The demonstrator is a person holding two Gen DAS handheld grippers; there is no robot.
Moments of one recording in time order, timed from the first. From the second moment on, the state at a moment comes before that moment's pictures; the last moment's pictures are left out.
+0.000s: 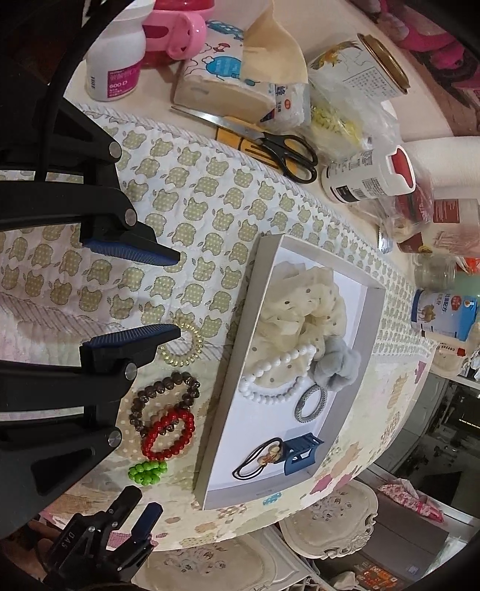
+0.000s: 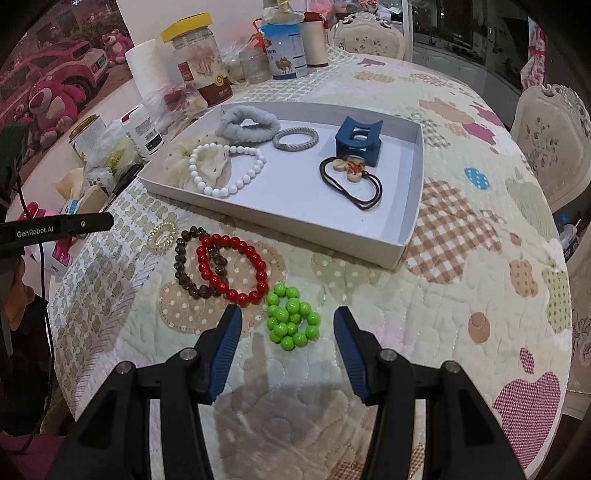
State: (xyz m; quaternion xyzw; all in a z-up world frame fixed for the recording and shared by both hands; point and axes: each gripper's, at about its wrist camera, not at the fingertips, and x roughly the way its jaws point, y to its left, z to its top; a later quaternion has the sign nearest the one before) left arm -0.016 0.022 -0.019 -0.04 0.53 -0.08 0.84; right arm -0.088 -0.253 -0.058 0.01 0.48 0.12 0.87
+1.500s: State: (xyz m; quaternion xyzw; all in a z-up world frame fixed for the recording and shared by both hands) left arm 0.014 -0.011 -0.066 -0.03 0.58 -0.14 0.80; right arm -0.076 -0.259 -0.087 0.05 0.50 0.13 0.85
